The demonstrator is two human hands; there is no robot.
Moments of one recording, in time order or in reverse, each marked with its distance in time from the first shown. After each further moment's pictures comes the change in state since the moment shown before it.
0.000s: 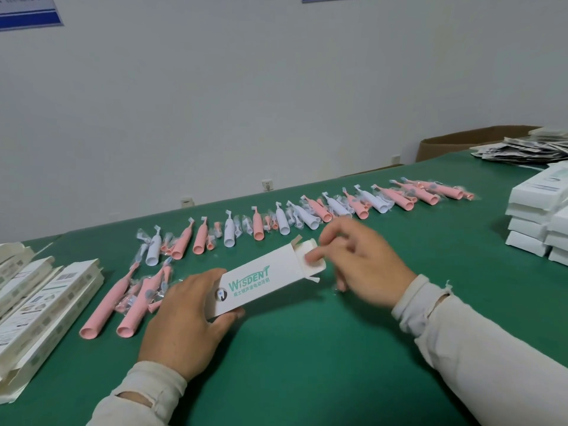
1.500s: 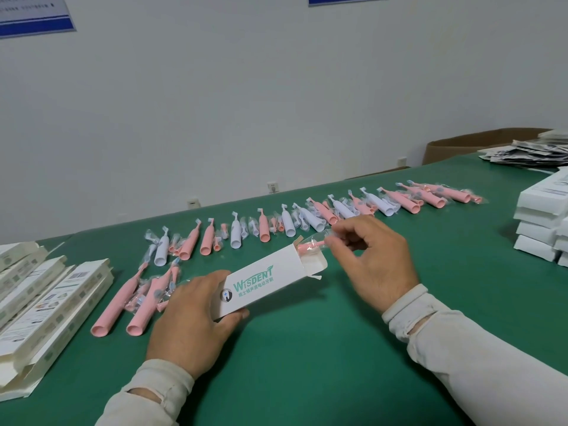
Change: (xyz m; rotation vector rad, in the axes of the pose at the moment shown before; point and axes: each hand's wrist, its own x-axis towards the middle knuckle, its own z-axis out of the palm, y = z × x) left_hand 0.000 -0.002 -0.001 0.019 -0.033 -0.043; right_hand -0.001 0.006 0.008 -0.344 0.471 -0.312
